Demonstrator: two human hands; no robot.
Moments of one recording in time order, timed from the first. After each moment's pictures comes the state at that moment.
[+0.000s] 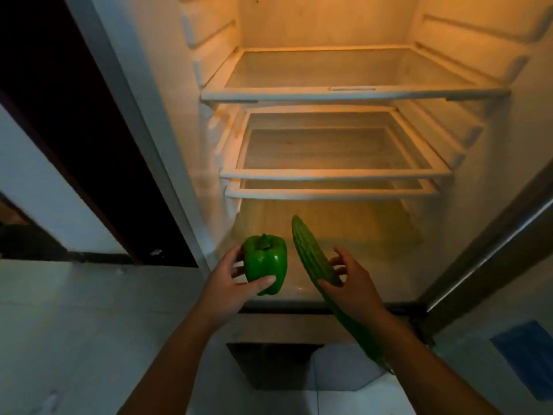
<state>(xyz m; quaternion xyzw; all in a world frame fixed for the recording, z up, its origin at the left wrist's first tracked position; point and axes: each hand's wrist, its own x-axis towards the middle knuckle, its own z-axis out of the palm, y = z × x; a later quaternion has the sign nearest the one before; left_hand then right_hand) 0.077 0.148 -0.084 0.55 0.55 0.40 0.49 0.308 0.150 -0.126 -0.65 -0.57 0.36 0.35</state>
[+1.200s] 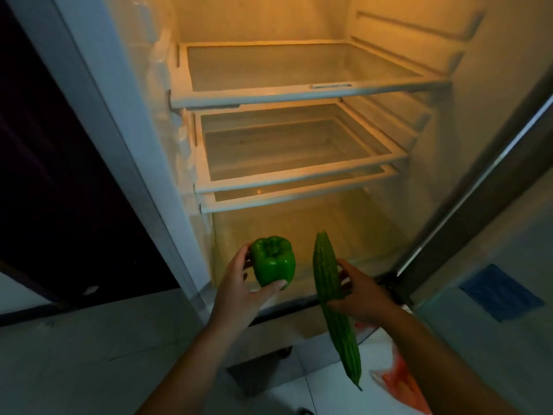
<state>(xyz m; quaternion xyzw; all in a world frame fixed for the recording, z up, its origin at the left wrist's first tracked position) 0.069 0.203 -0.125 0.65 0.45 0.34 0.51 0.300 0.125 -0.122 -0.74 -0.49 0.40 0.23</state>
